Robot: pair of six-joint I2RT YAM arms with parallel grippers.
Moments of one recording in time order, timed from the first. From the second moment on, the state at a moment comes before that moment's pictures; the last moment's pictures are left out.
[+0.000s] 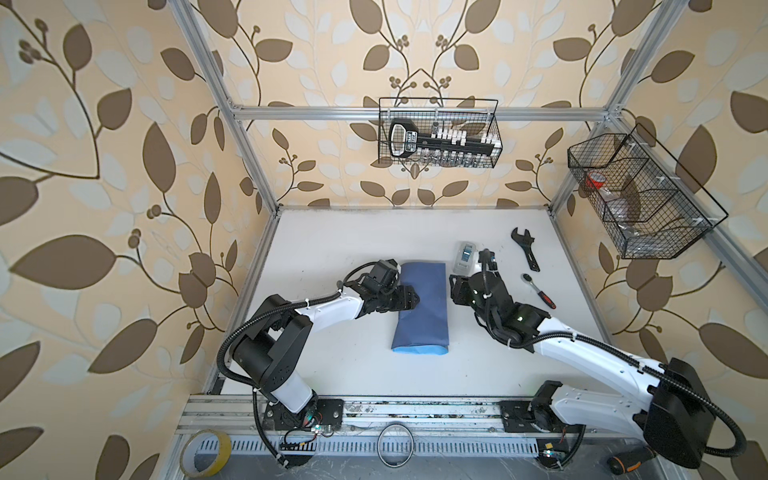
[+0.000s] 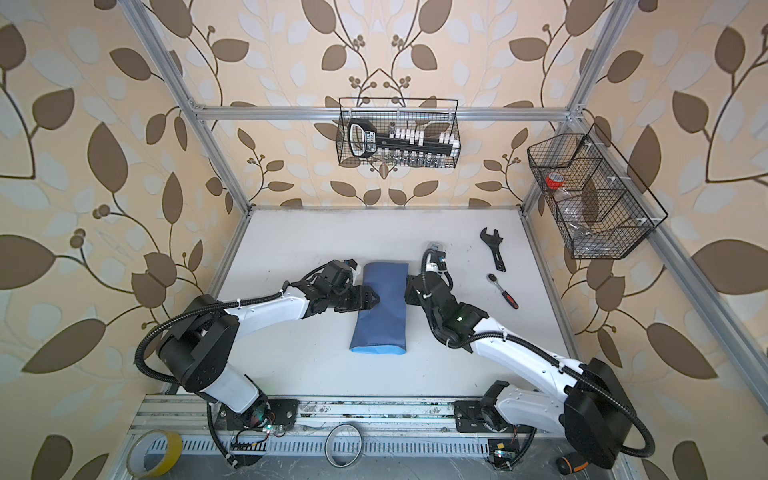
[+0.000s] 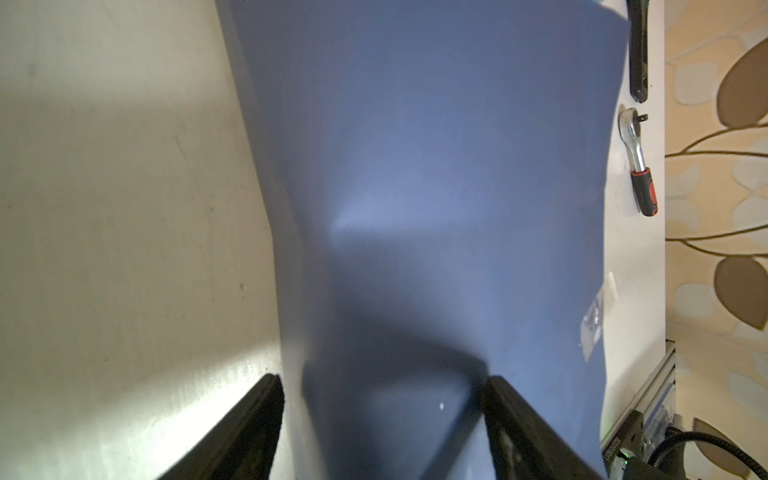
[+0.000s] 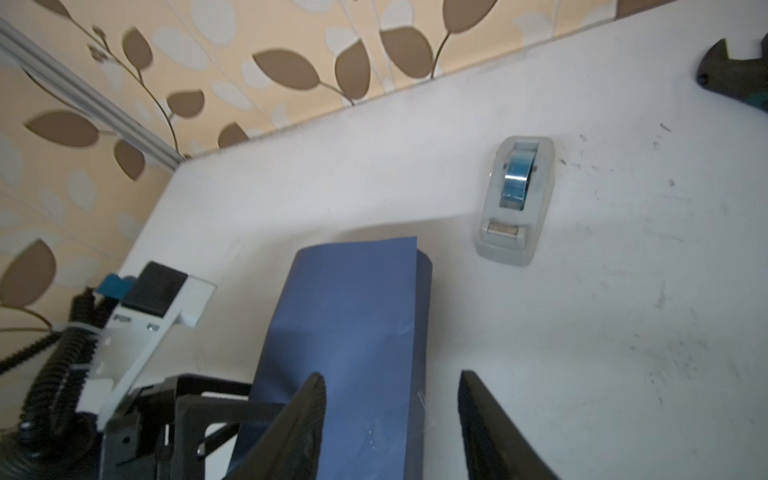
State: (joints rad) left arm -0.60 1.60 0.86 -0.15 0.25 -0.60; right arm 0.74 1.22 0.80 -0.20 0.43 0.66
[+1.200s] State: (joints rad) left arm -0.60 1.60 0.86 -0.15 0.25 -0.60; right arm 0.79 1.53 1.02 -0.44 0.32 0.59
